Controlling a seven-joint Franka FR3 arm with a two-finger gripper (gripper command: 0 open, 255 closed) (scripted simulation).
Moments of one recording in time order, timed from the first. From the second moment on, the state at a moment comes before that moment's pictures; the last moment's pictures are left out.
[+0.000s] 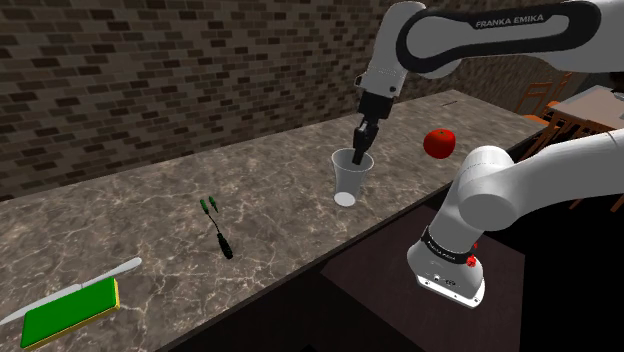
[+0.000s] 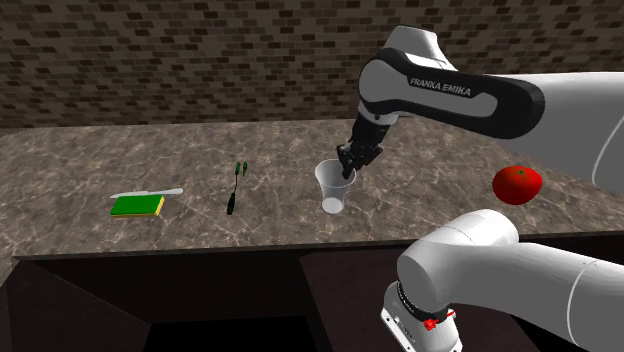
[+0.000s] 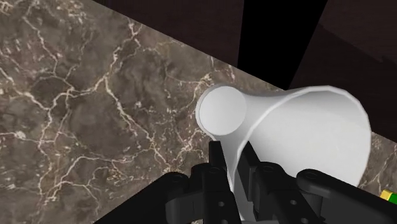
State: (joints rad) arm 0.12 -0.85 -0.07 -2.72 0.28 1.84 -0.10
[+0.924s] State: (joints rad) arm 0.12 -0.85 -0.07 -2.54 0.27 1.66 -0.05
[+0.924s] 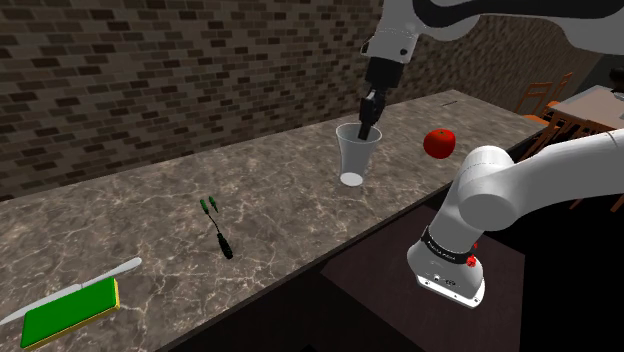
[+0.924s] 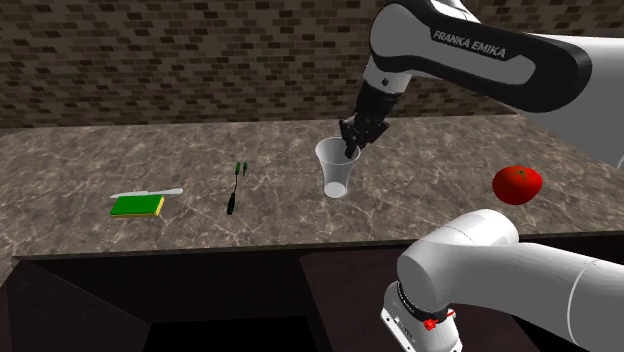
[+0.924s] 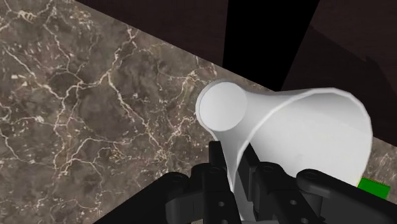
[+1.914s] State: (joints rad) arm 0.18 -0.68 0.07 -2.34 0.36 1.68 0.10
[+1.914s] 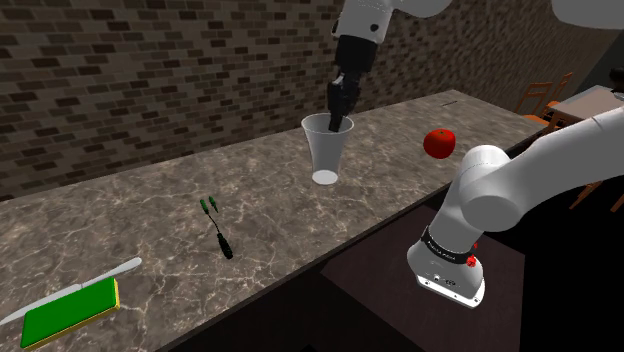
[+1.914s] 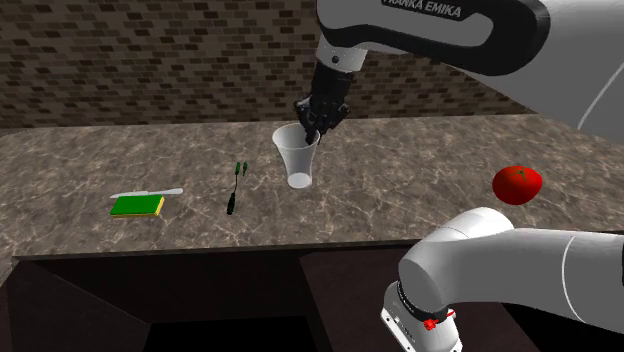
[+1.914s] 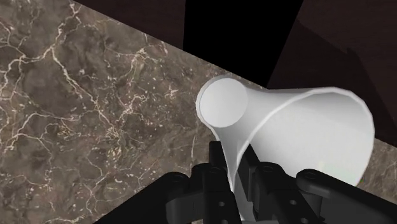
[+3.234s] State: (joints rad) arm 0.27 -0.07 0.39 -1.81 0.32 1.88 0.48
